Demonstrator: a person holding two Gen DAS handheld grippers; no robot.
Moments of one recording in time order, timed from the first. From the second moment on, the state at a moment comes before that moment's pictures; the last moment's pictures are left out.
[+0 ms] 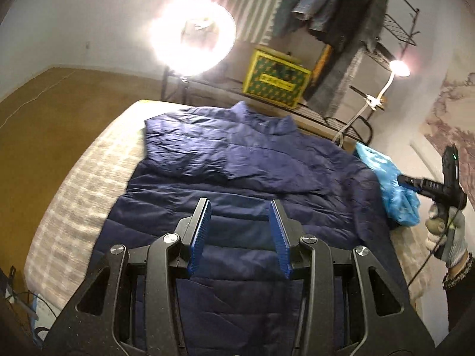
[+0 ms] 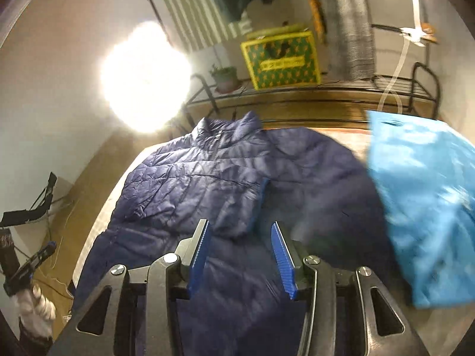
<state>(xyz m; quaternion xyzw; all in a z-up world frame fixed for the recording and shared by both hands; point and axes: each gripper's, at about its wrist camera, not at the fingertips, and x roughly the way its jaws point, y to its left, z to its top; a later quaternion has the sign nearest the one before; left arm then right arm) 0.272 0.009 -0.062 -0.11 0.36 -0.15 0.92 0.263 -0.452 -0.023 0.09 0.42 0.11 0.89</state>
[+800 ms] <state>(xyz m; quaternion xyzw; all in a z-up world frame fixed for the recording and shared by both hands) 0.225 -0.110 -0.077 -0.06 0.39 -0.27 0.88 0.004 -0.605 -0.123 0.25 0.49 -0.08 0.83</state>
